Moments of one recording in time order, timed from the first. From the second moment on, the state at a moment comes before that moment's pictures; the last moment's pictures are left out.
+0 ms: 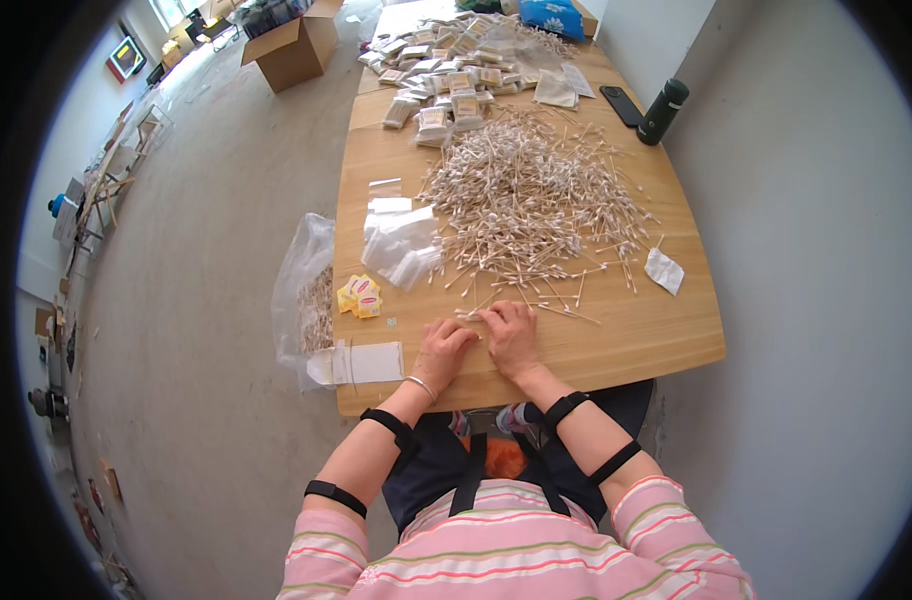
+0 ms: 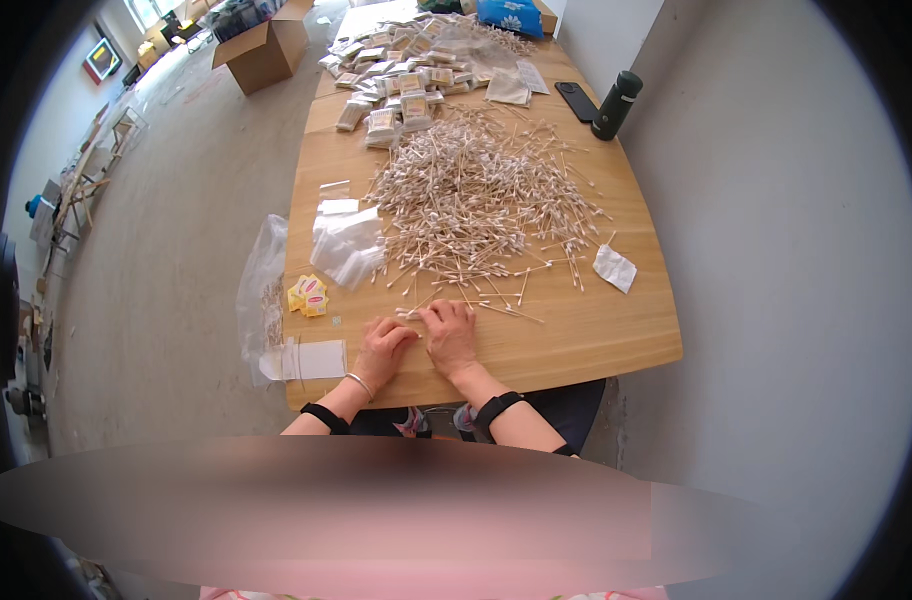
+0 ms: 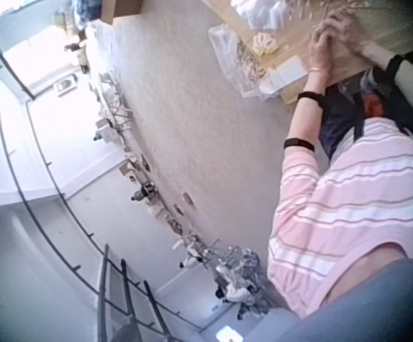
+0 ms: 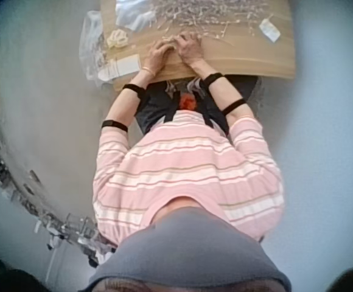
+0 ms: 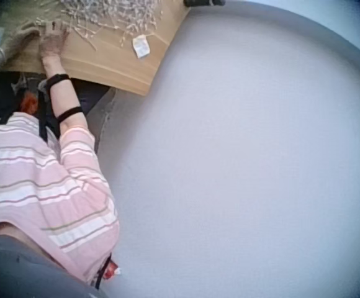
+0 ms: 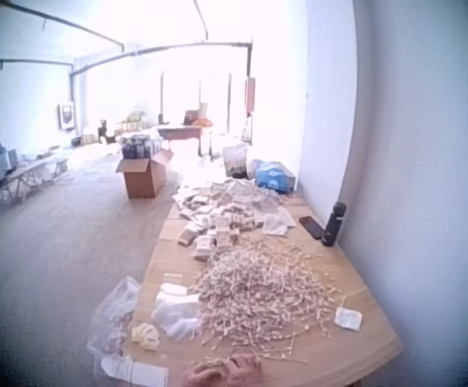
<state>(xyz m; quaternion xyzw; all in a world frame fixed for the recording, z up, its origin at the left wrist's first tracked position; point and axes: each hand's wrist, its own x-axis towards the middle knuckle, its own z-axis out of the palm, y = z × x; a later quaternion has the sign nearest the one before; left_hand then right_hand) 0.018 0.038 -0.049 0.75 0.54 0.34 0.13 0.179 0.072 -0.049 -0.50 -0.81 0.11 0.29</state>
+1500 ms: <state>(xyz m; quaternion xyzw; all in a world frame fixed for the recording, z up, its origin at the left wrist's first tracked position) 0.029 0.037 -0.049 0.73 0.58 0.35 0.12 0.233 0.115 -0.052 -0.56 -0.75 0.07 0.34</state>
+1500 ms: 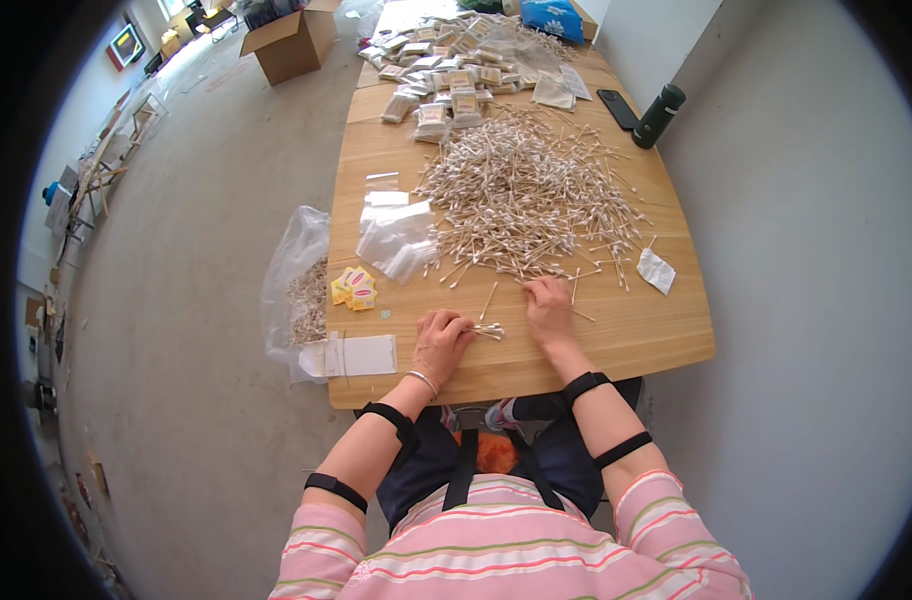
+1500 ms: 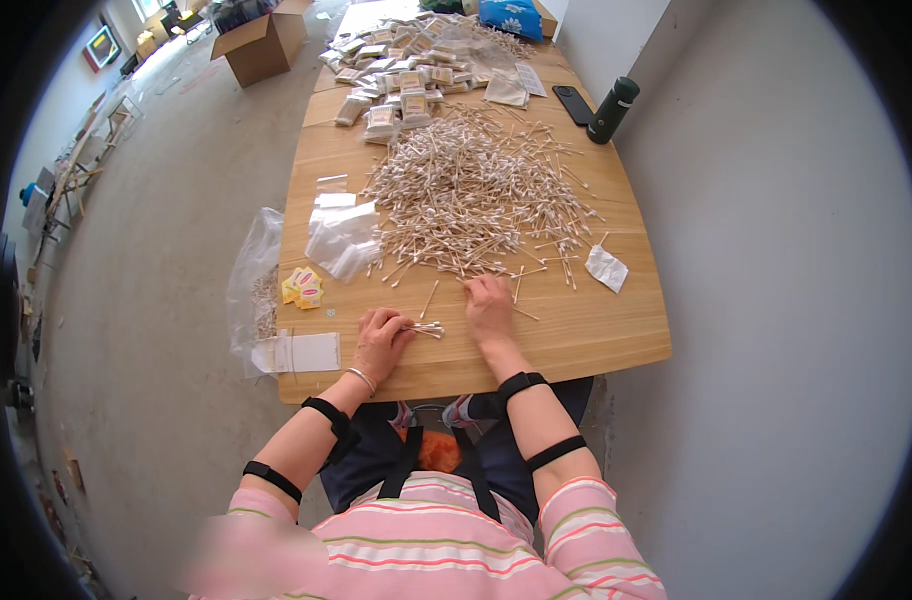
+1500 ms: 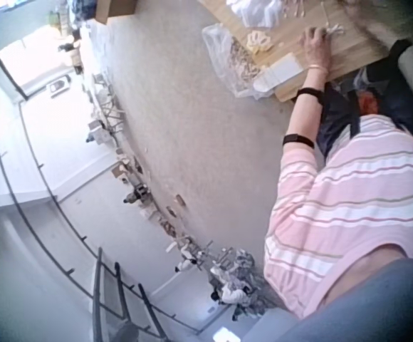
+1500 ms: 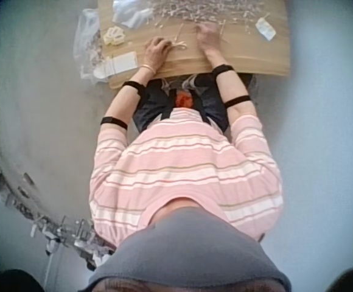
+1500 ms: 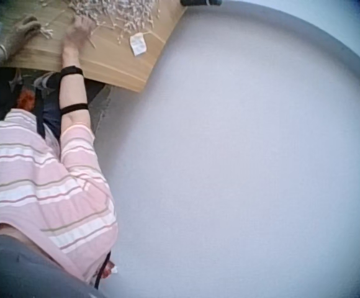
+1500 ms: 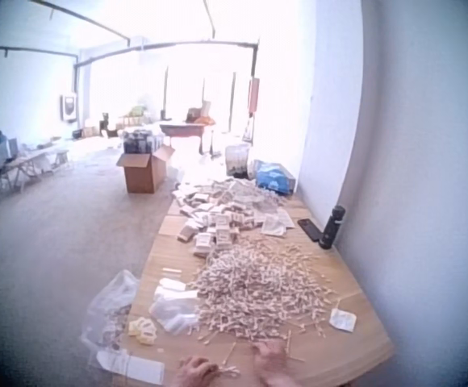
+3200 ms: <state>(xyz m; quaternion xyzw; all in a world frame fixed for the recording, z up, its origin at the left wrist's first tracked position) 0.028 0.041 -0.045 0.76 0.51 0.37 0.18 0.190 0.117 -0.055 -0.53 -0.76 0.23 0.30</state>
